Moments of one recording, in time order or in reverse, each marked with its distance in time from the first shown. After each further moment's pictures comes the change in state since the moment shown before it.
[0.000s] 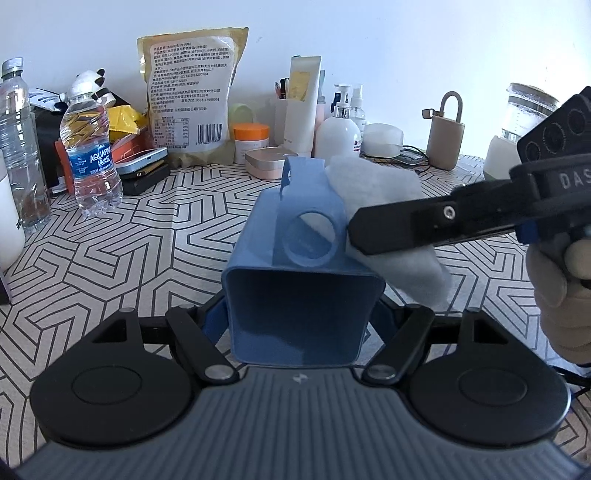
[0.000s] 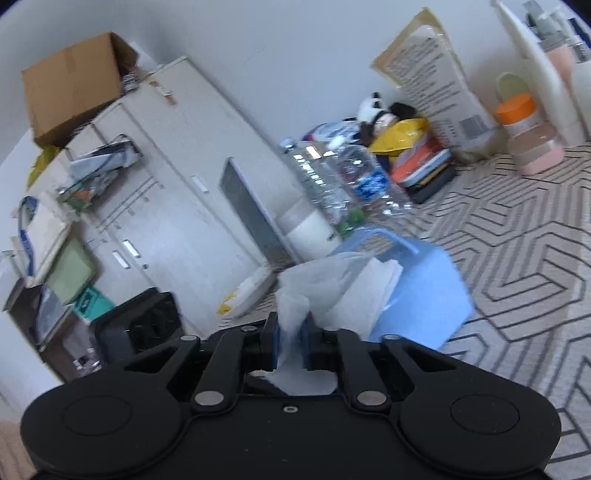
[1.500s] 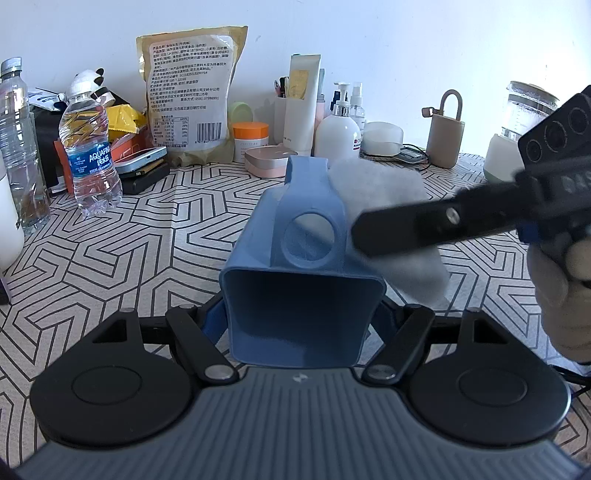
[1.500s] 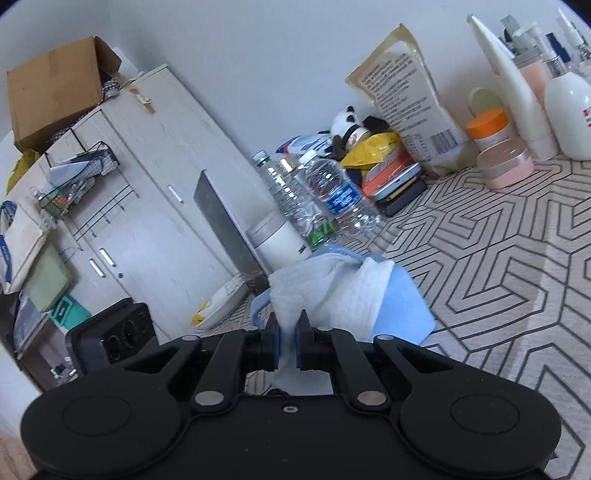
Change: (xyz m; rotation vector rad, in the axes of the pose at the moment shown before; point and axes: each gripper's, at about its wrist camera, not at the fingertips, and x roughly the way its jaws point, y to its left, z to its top) left arm -0.001 0.004 -0.002 -0.002 0.002 -0.004; right arm -0.006 -0.004 0.001 -0.005 -0.014 -0.034
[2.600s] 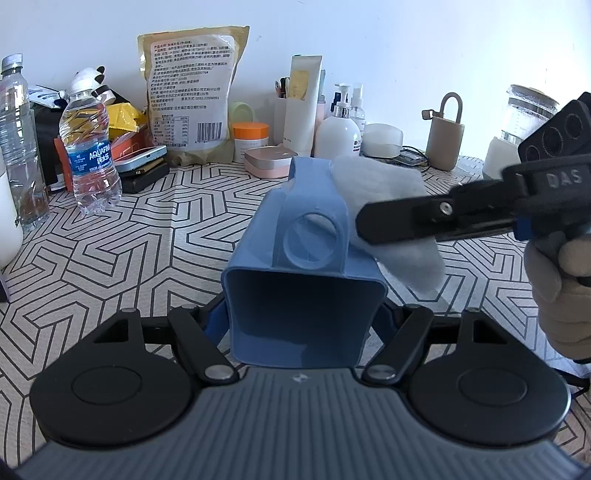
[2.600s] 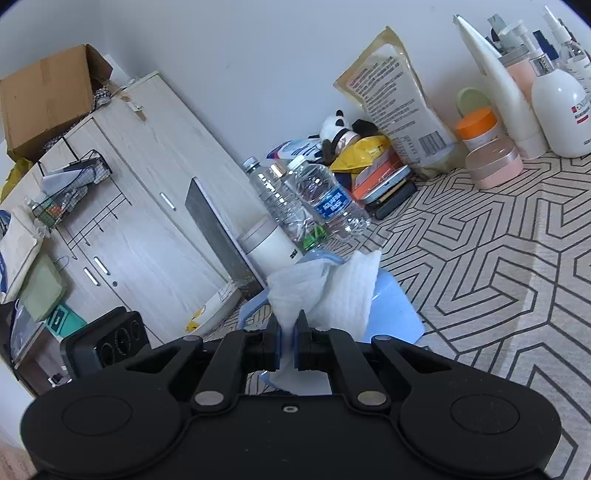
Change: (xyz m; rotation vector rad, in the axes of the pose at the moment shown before) left arm -0.002 0.000 0.000 -0.007 -0.002 -0.007; right arm -0.003 -0.004 0.002 0.023 -0.021 -0.029
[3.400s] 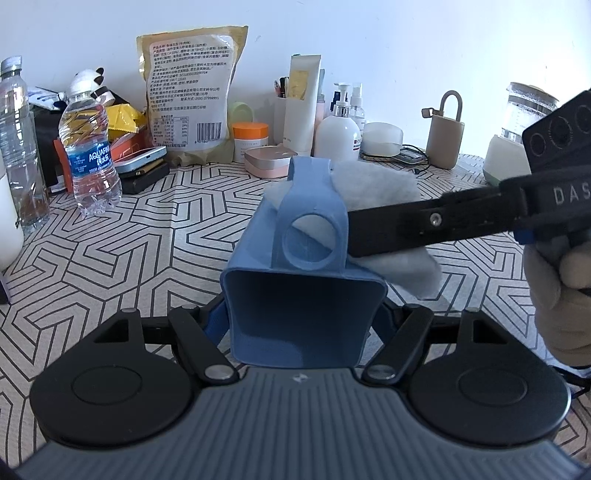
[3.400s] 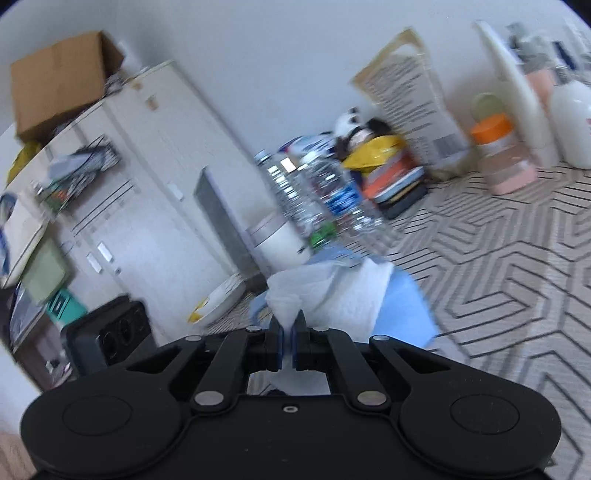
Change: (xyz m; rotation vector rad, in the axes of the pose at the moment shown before) left arm 0.003 -0.002 0.001 0.010 0.001 0.008; right arm 0.007 0.013 -0.002 -0.085 0.020 0.006
